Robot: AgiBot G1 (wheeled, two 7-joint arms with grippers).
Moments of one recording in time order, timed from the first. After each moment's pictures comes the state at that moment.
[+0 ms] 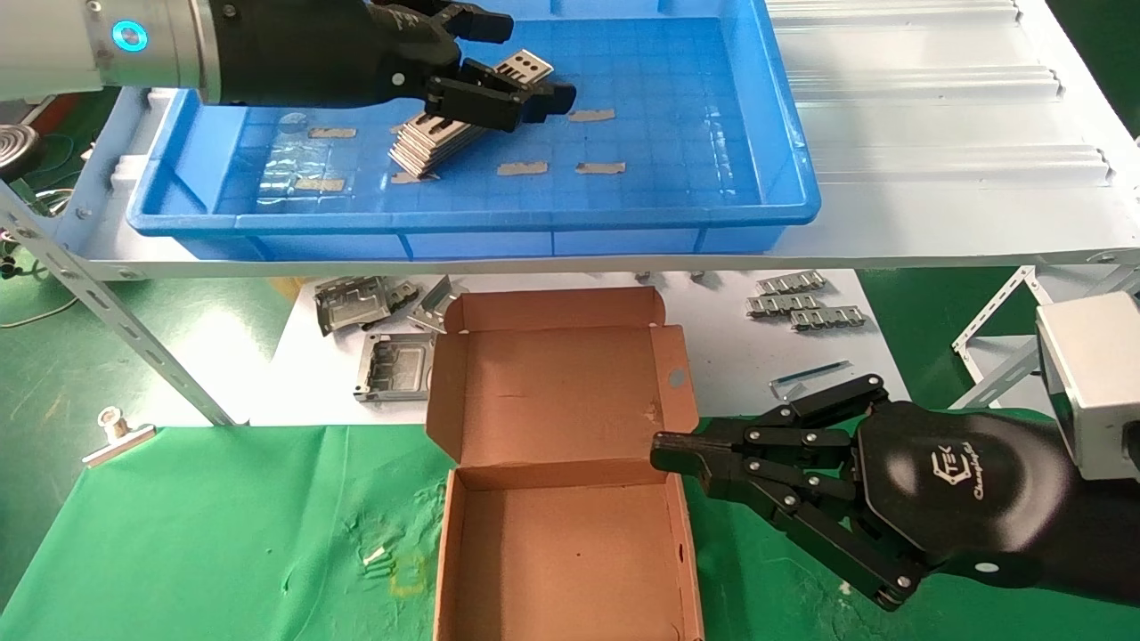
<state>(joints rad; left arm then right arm) -2.00 1.20 0.59 -0.36 1.34 1.23 -0.16 1.11 -0.53 -0.46 1.24 -0.59 -1.42 0.08</state>
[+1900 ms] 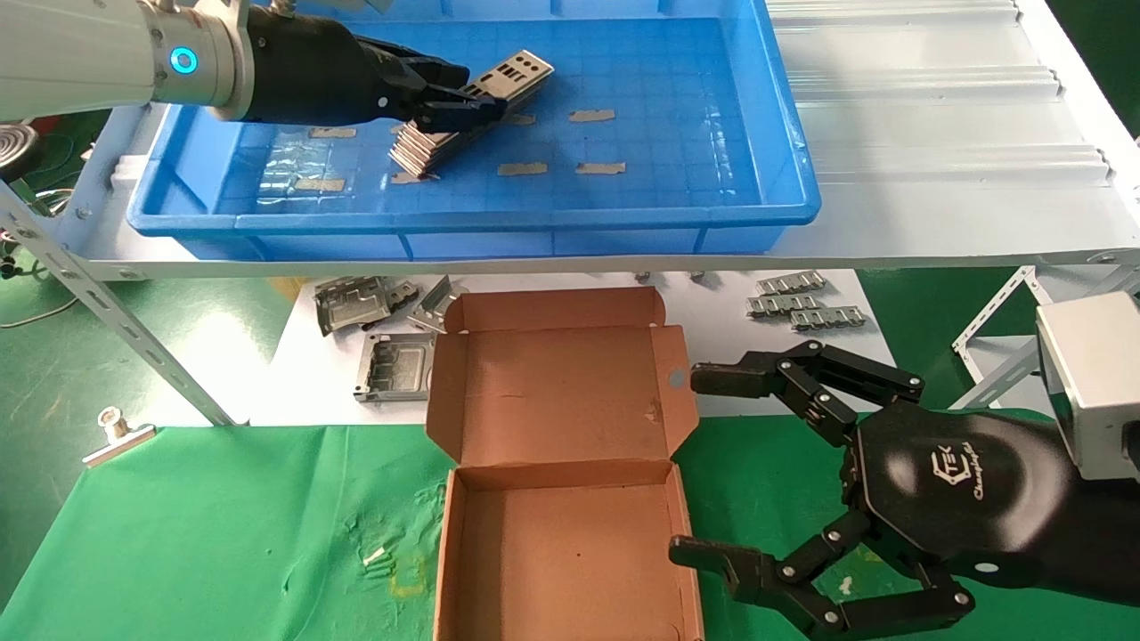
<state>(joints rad) -2.11 1.32 0.67 -0.03 1.47 1.04 -0.13 1.11 -0.53 -0.46 1.24 -0.59 -1.42 0.08</state>
